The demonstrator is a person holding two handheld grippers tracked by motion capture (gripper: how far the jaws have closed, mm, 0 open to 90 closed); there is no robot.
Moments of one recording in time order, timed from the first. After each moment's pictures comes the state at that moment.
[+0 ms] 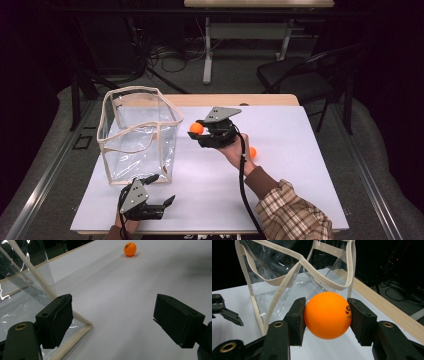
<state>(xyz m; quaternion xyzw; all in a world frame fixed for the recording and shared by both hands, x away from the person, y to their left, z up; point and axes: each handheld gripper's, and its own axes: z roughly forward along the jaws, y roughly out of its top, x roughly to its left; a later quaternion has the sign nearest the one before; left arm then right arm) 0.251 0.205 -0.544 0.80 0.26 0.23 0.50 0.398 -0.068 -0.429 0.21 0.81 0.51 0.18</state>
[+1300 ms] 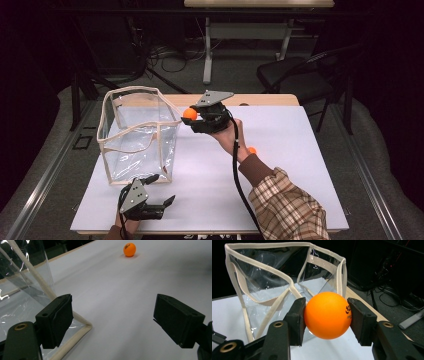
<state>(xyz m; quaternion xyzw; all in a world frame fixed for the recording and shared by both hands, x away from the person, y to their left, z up) 0.252 0.205 -0.545 0.80 0.26 0.23 0.50 0.420 -0.050 -0.396 0.21 0.81 0.52 0.19</state>
